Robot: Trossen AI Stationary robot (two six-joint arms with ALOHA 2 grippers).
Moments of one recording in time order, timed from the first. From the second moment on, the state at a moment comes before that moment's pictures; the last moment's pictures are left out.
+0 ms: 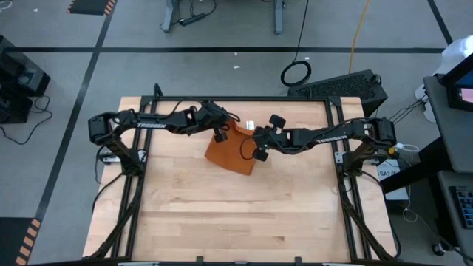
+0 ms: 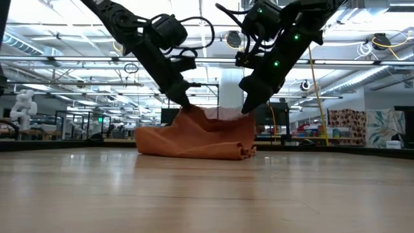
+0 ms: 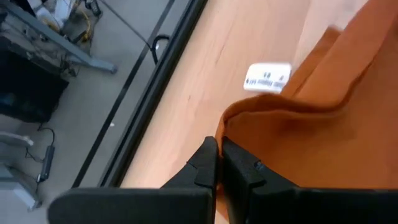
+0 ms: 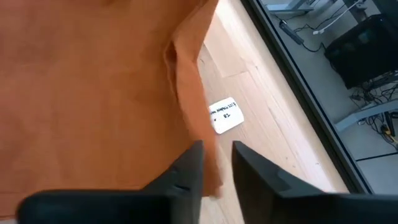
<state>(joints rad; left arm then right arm) 0.36 1.61 0.97 -0.08 -0.29 0.27 -0.10 1.62 0.97 -0.26 0.55 0.09</state>
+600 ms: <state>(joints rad) 0.37 1.63 0.97 -0.07 -0.29 0.27 -0.10 1.62 0.97 -0.26 0.55 0.12</state>
